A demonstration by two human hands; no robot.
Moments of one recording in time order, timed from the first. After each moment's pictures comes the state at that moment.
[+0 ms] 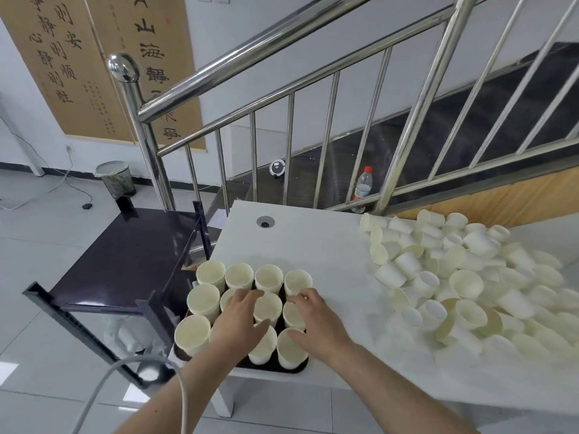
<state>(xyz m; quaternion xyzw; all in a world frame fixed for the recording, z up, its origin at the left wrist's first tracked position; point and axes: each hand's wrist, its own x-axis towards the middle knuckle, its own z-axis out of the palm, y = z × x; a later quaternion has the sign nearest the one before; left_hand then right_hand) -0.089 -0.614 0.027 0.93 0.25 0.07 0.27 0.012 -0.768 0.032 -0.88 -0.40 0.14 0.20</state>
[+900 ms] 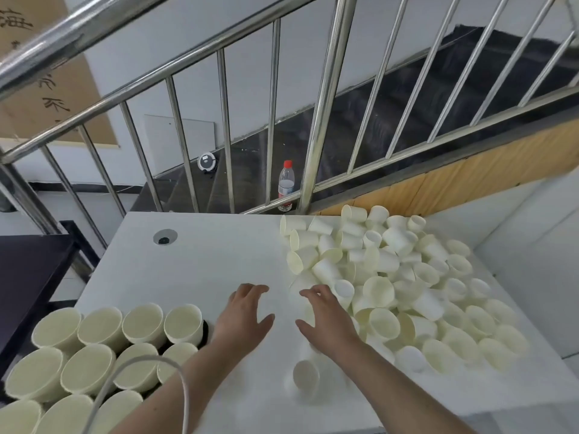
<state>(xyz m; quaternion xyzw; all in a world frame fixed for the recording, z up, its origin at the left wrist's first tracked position) 0.116 -0.752 0.025 0.94 0.15 0.05 0.30 0.190 -0.928 0.028 -0.94 -0.27 0.10 0.18</state>
